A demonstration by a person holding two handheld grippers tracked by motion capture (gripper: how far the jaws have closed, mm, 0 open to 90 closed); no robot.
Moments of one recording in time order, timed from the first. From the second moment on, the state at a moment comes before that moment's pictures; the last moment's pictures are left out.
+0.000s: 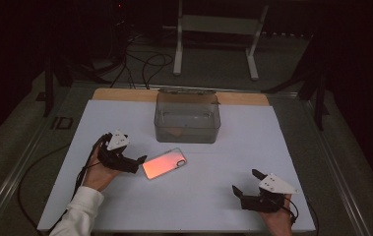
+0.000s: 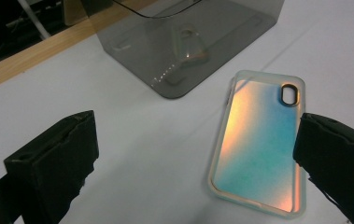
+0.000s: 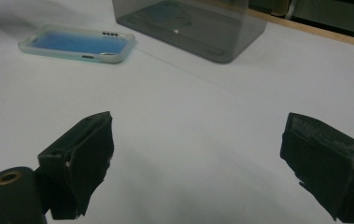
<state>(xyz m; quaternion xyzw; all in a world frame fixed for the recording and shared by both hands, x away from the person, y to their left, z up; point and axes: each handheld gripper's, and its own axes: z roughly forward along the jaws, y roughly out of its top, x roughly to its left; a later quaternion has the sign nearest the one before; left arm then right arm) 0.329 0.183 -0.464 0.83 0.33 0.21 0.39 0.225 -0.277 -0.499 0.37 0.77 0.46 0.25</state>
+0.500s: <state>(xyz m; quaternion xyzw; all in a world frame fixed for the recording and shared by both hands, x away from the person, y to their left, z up) 0.347 0.164 -0.468 0.86 0.32 0.19 0.36 0.225 -0.278 -0.499 0.38 0.76 0.46 0.25</state>
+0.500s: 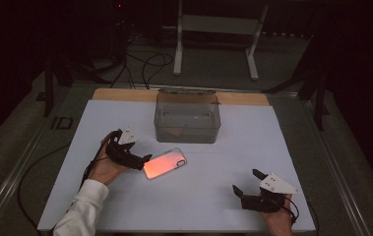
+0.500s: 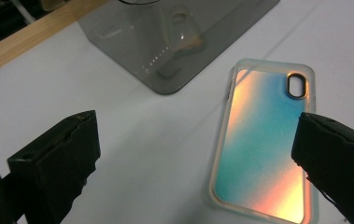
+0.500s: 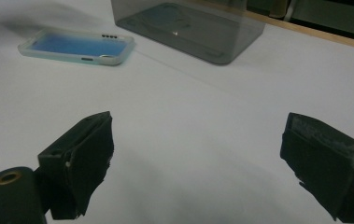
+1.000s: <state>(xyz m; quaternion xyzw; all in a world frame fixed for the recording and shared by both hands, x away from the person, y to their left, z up) 0.362 0.148 -0.471 0.88 0.31 0.17 0.32 0.225 -0.278 -0.498 0.37 0.76 0.46 0.25</state>
